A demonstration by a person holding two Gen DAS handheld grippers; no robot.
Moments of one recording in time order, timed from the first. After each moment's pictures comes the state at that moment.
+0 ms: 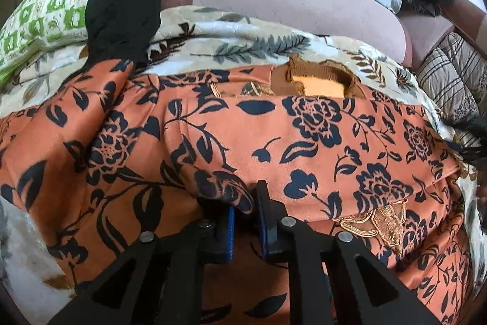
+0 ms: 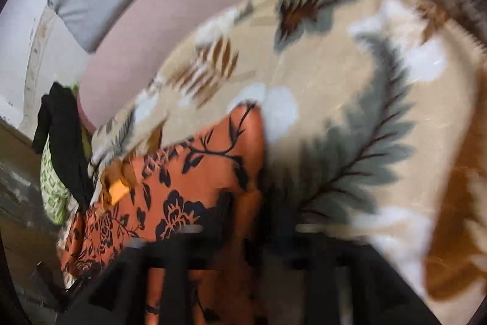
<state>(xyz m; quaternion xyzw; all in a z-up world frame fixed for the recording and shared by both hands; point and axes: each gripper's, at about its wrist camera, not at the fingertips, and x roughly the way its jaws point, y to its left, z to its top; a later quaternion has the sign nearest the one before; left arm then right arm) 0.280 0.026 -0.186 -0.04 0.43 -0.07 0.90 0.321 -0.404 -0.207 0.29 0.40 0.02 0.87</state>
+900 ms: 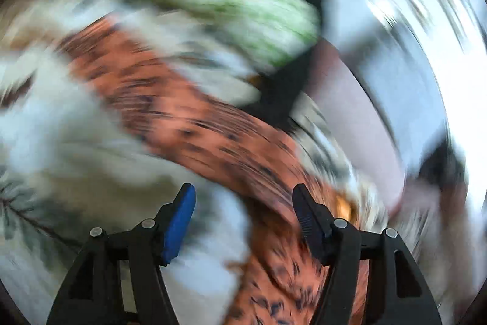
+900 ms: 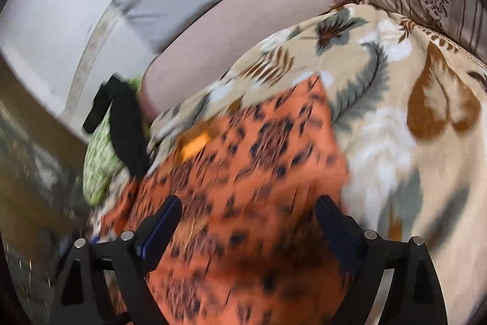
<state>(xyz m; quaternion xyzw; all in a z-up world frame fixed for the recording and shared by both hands) 0.201 0.284 -0.146 -0.42 0.34 0.04 0.84 0.165 -0.330 -0.180 0.29 0.37 0.12 0.88</state>
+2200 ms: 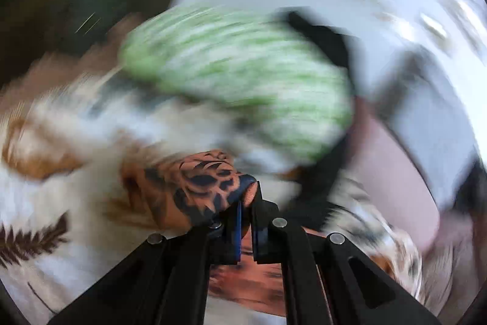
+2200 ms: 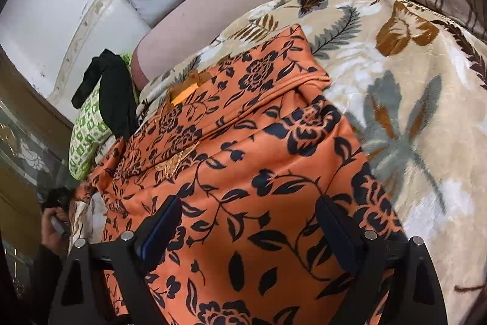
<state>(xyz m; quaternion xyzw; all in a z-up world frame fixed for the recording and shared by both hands) 0.252 0.301 -0.055 -0.27 0.27 0.09 0.92 0.113 -0.313 -0.210 0.28 0.38 0.08 0.88</state>
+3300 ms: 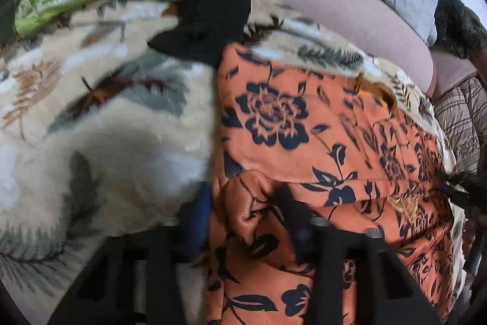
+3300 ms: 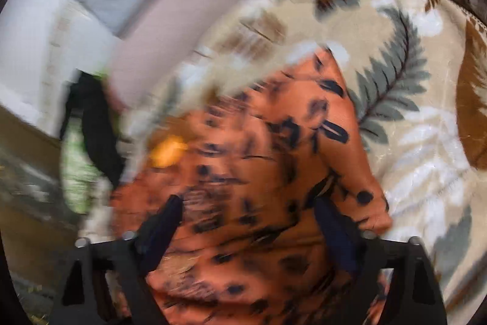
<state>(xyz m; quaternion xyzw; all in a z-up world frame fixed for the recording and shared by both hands) 0.253 0.143 -0.174 -0.13 0.47 -0.03 0.87 0.312 -0.329 -0.215 0.27 0.49 0.07 0.82</state>
